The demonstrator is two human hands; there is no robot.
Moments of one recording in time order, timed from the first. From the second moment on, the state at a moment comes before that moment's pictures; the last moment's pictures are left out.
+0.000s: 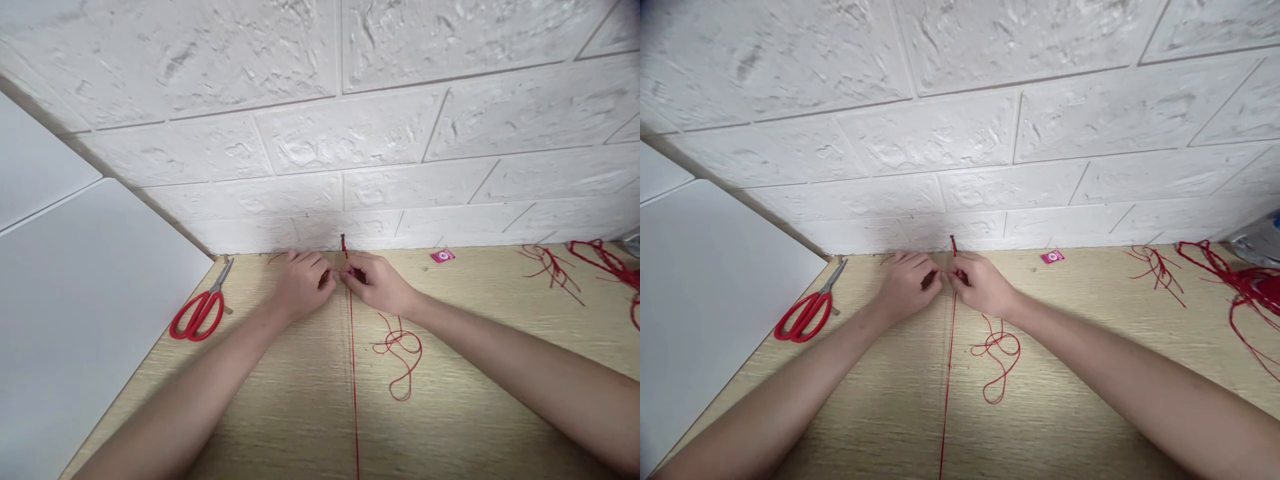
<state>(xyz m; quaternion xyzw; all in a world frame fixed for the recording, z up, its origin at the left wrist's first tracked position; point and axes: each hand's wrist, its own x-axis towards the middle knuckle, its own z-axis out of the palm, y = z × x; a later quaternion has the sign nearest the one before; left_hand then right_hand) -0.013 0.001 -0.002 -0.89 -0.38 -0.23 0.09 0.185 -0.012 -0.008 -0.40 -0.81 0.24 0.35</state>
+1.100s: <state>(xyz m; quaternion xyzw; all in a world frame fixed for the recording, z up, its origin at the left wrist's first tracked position) -0.040 0.023 0.008 -0.76 -0.51 -0.37 0.12 0.185 -0.010 -0.006 -0.41 -0.79 0.26 0.37</state>
